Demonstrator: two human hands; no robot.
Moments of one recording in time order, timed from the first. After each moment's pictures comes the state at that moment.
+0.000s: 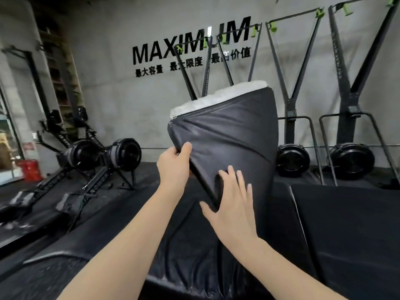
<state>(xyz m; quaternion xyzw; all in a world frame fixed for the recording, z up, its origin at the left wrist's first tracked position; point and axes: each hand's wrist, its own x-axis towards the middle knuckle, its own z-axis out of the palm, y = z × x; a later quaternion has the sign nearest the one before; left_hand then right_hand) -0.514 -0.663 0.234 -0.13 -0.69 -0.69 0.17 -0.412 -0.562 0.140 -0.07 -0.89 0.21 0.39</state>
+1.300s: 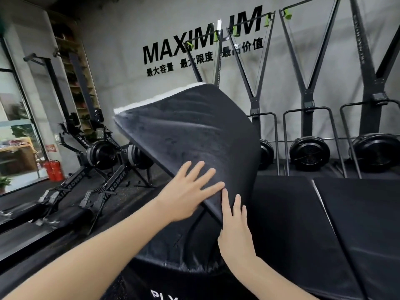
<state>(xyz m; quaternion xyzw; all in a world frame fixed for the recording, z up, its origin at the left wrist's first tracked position) -0.550 -0.757 0.180 -0.48 -0.74 0.28 0.38 -0.459 -0.622 0.061 -0.12 -0.93 0.21 0.26</state>
